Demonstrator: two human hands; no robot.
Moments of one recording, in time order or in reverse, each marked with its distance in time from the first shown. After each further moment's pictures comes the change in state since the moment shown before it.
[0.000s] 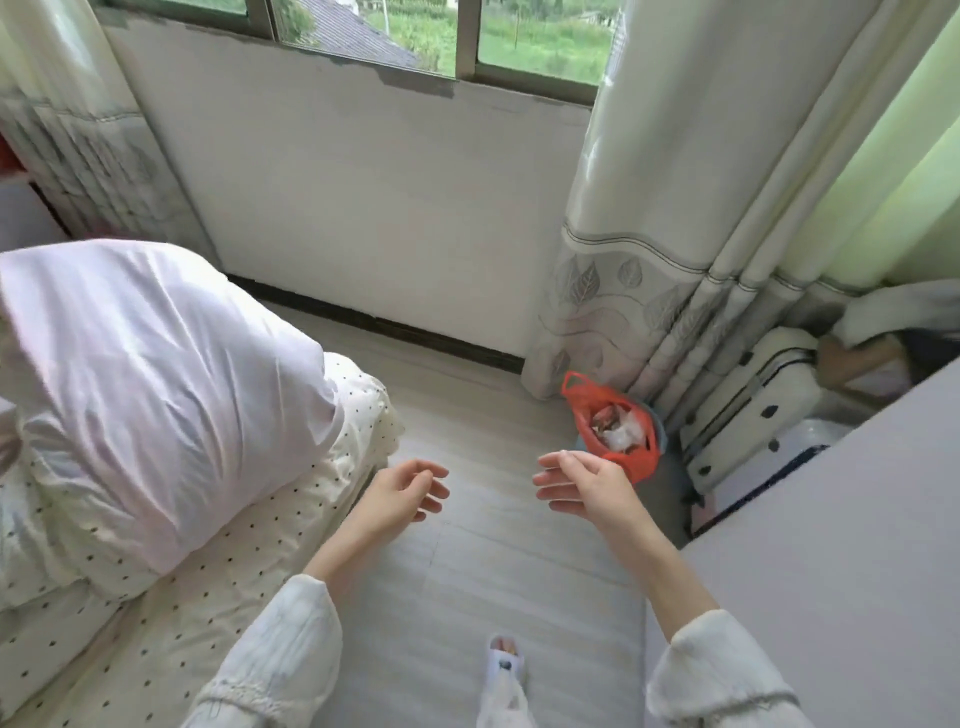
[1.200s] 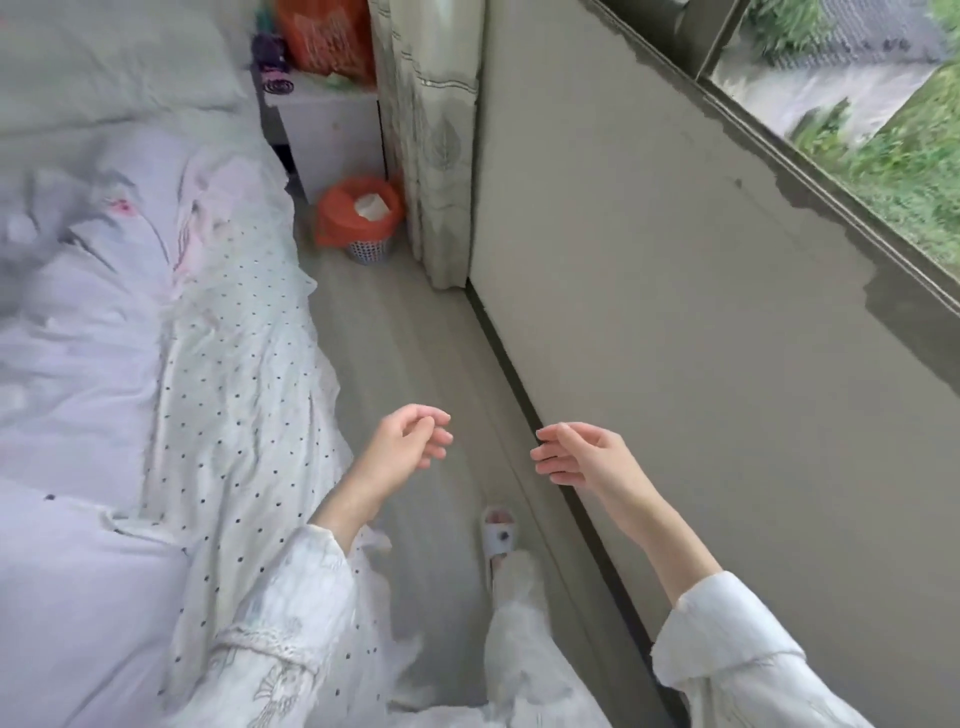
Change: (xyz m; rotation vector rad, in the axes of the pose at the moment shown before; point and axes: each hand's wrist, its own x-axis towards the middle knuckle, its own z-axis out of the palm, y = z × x) left_hand 0.665 0.142 -0.437 -0.388 0.857 -0.250; right_hand 0.825 -0.390 0.361 -0.465 -0.787 0.010
